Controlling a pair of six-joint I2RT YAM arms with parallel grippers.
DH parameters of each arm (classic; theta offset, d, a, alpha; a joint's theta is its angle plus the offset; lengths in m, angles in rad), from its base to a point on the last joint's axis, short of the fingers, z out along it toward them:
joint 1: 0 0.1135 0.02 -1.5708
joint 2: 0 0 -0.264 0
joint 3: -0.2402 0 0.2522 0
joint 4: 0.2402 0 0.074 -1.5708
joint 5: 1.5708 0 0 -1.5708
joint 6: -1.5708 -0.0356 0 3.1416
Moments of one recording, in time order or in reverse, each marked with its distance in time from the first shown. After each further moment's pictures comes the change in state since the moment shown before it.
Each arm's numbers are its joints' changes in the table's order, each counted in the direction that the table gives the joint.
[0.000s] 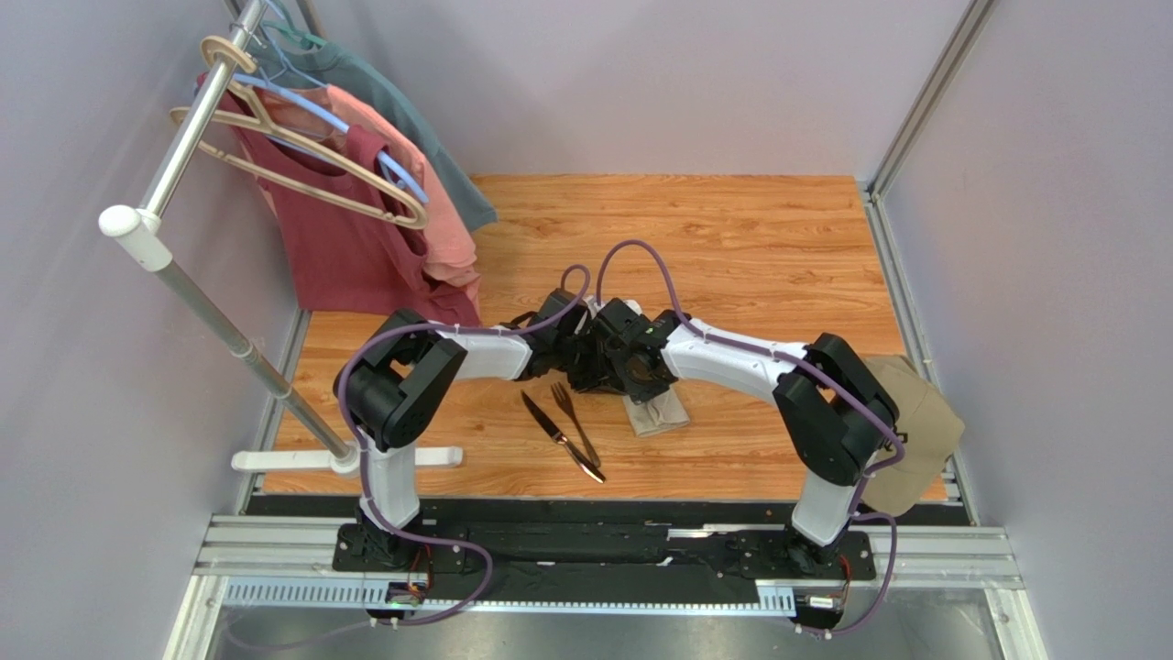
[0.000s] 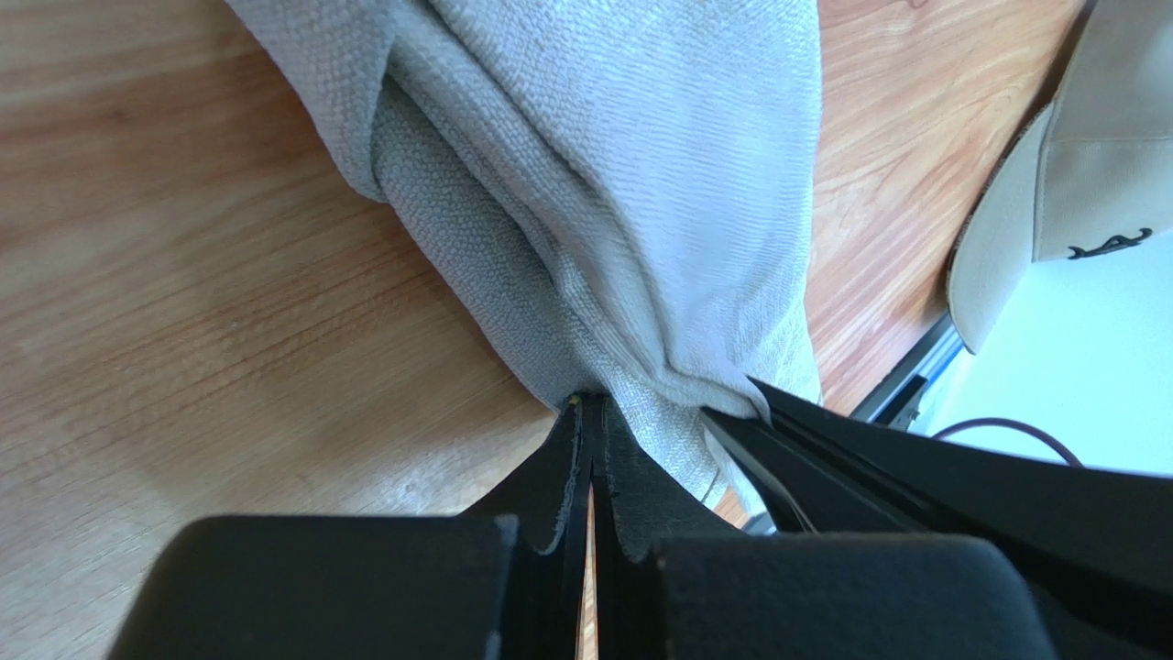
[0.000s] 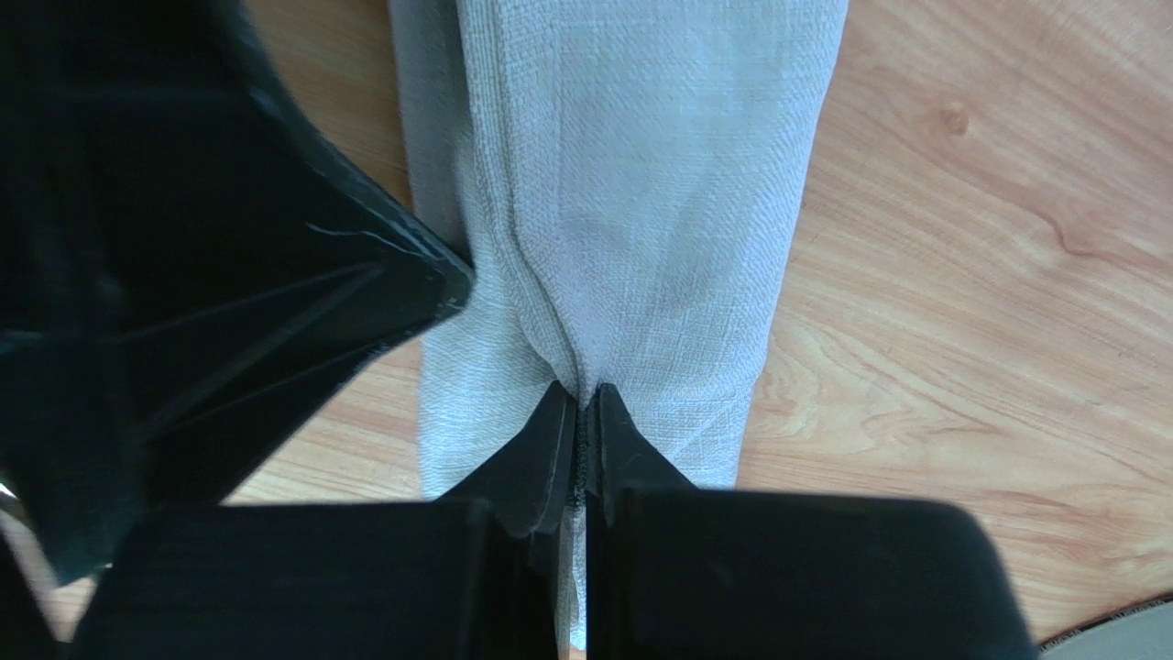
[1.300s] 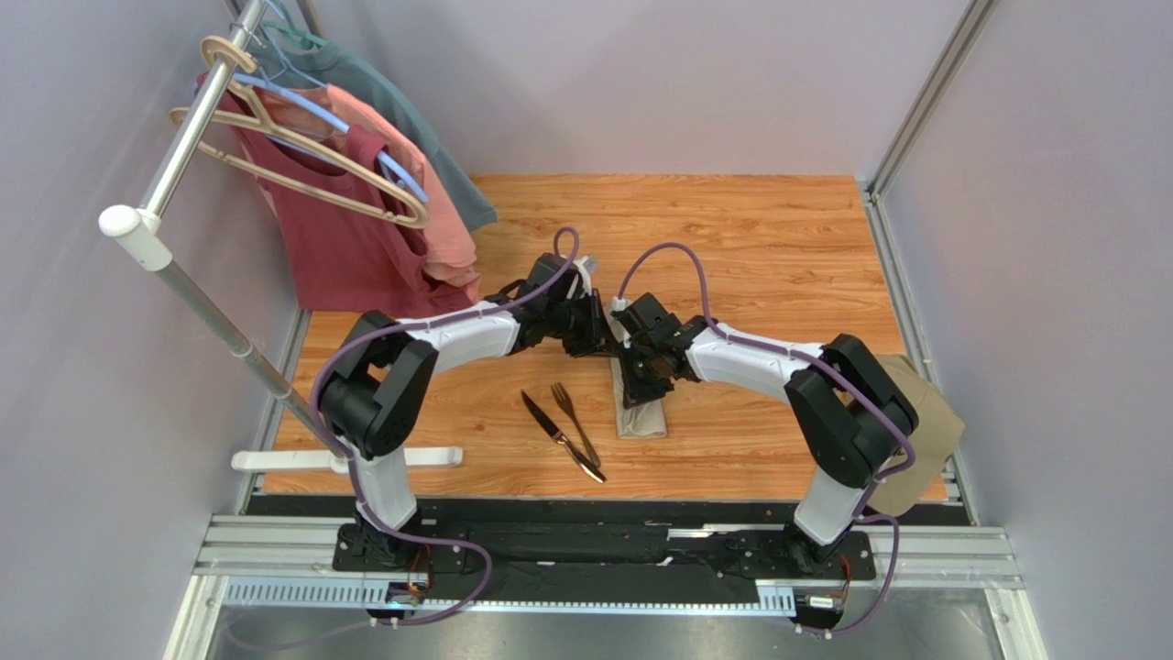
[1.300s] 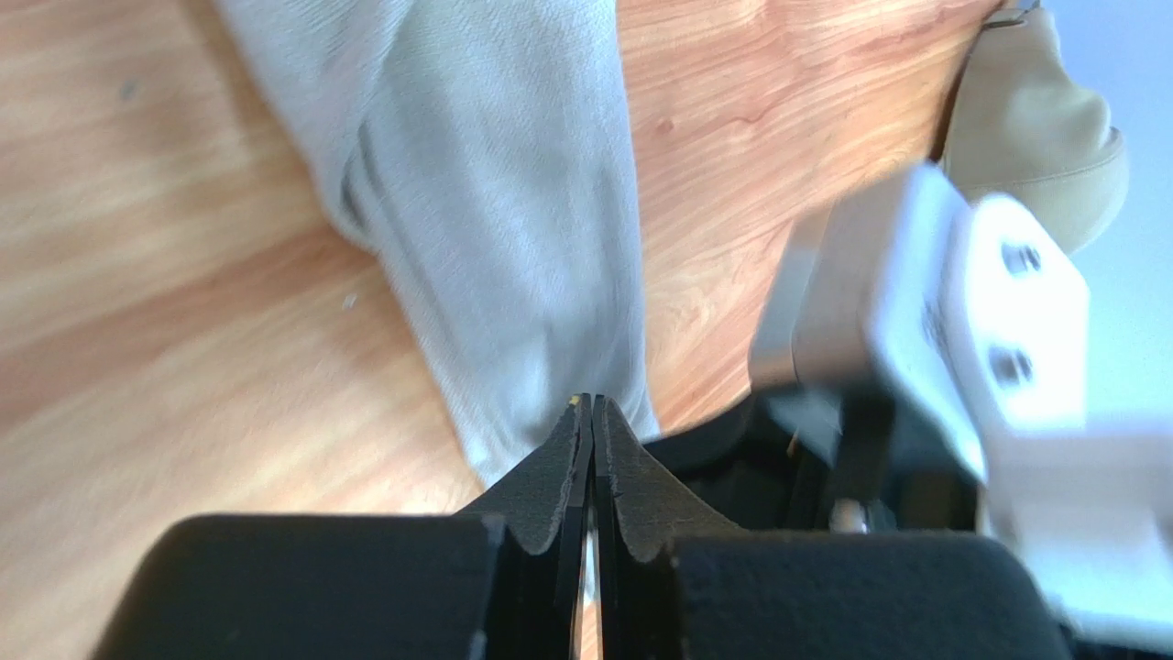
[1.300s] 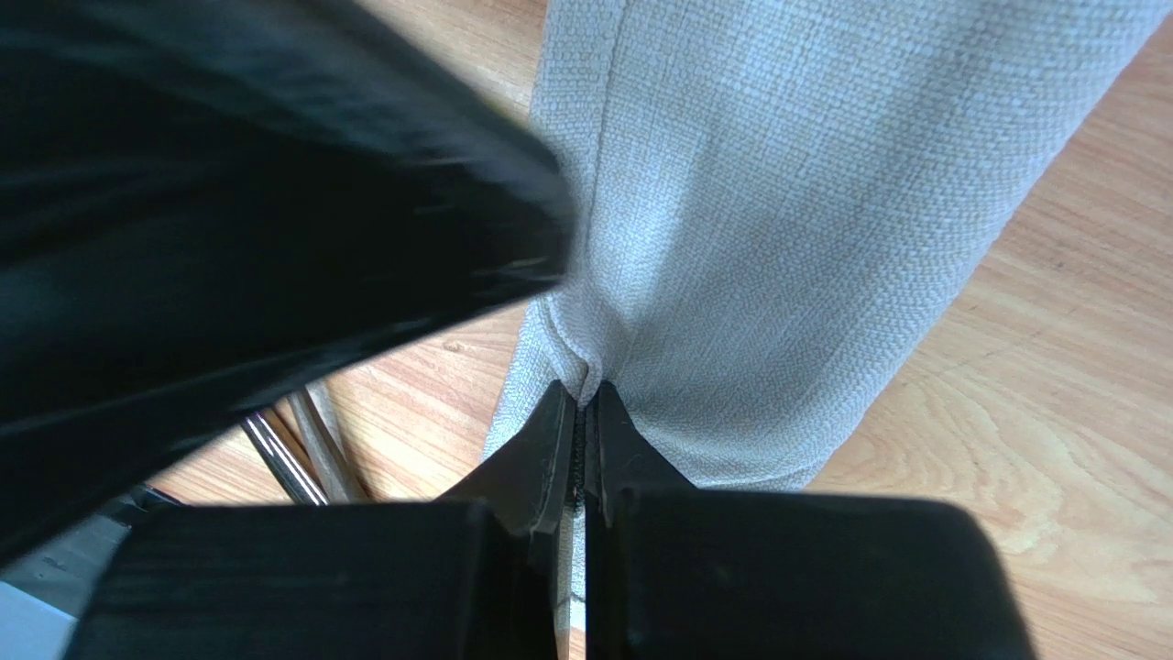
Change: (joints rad) left arm 0.061 -0.101 -0.114 0.133 -0.026 -0.108; right arm -0.100 -0.047 0.149 -0.253 -0.354 -0.097
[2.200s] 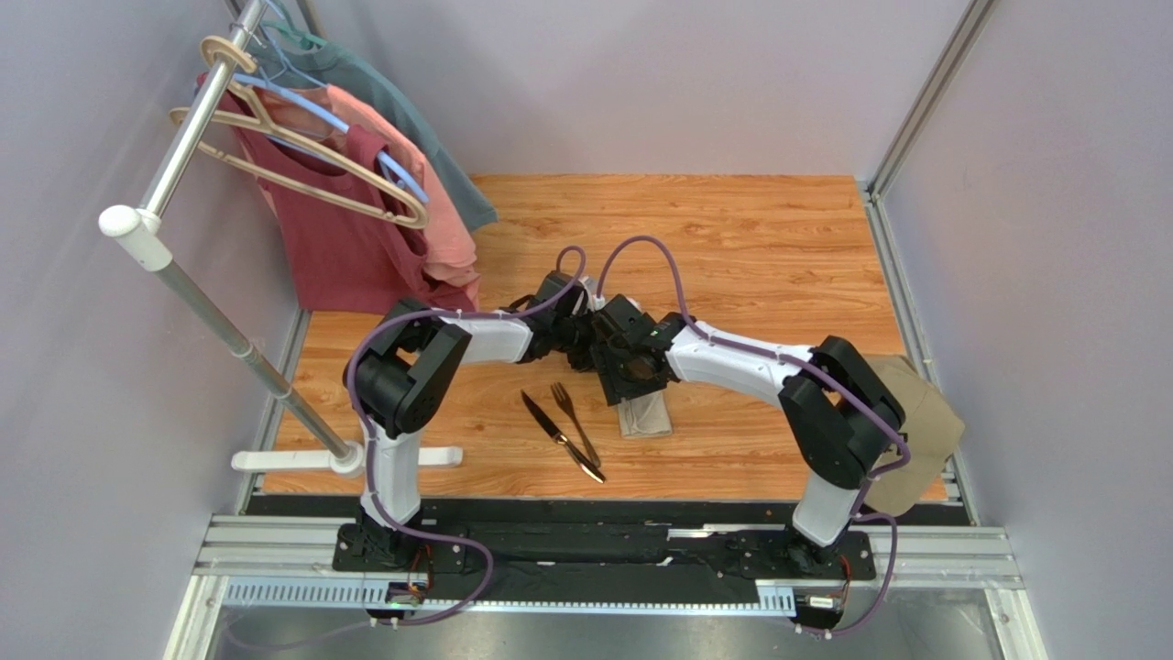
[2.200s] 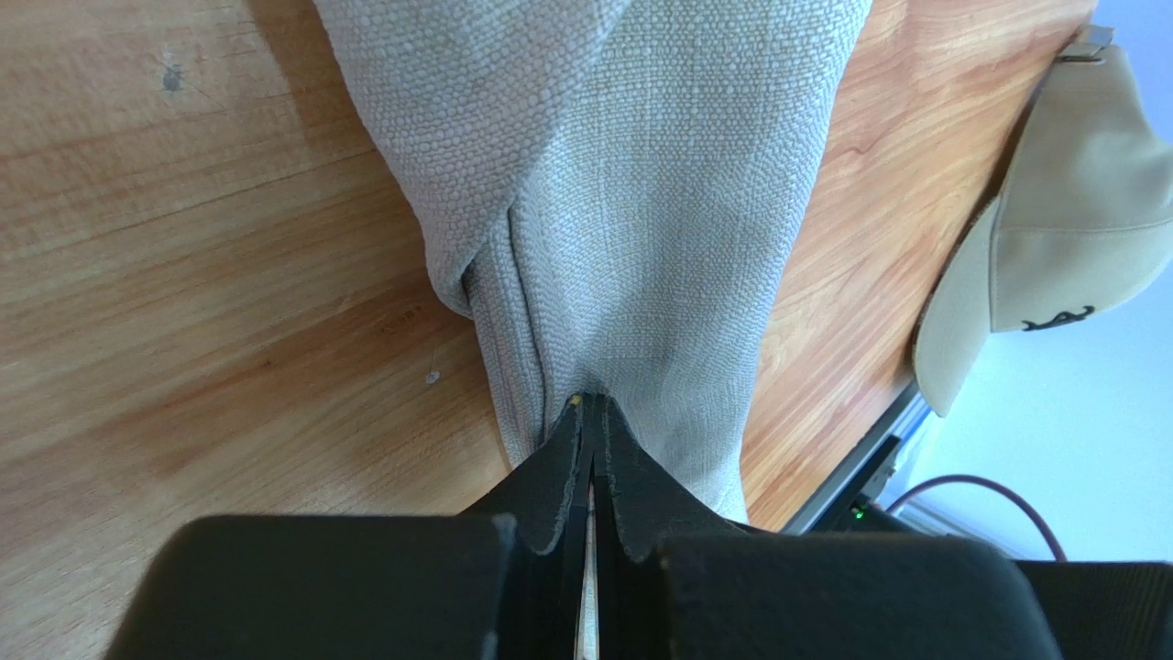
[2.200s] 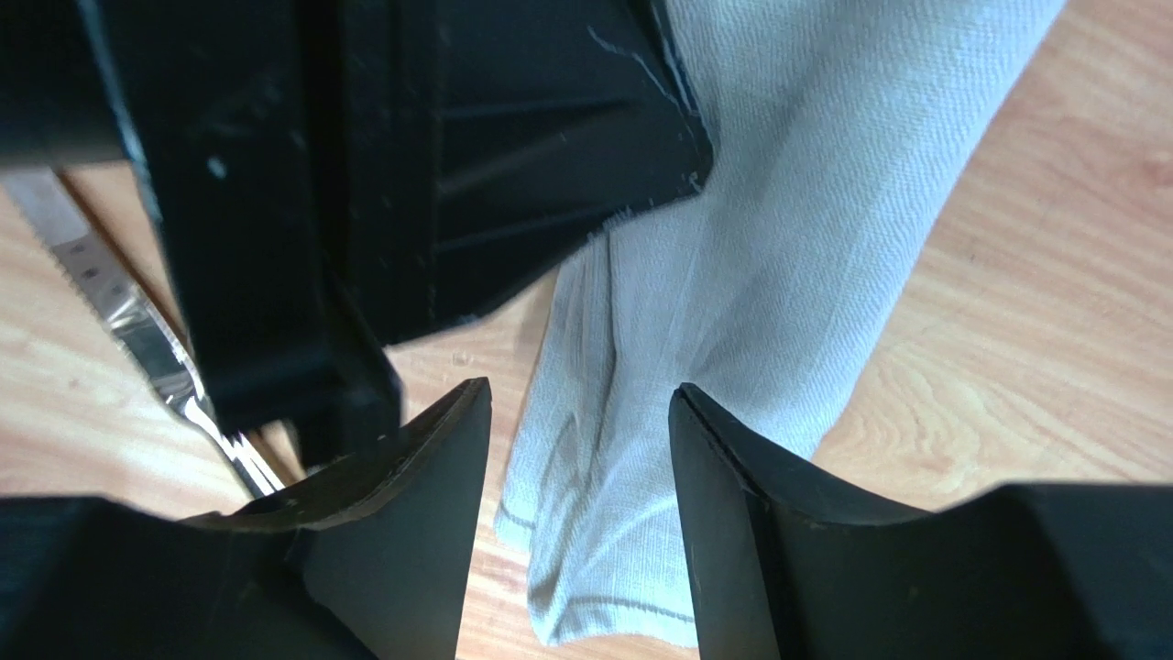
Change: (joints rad) left arm -0.004 0.172 0.010 -0.130 0.021 0.087; right arm 0.089 0.014 -0.114 0.124 0.188 0.005
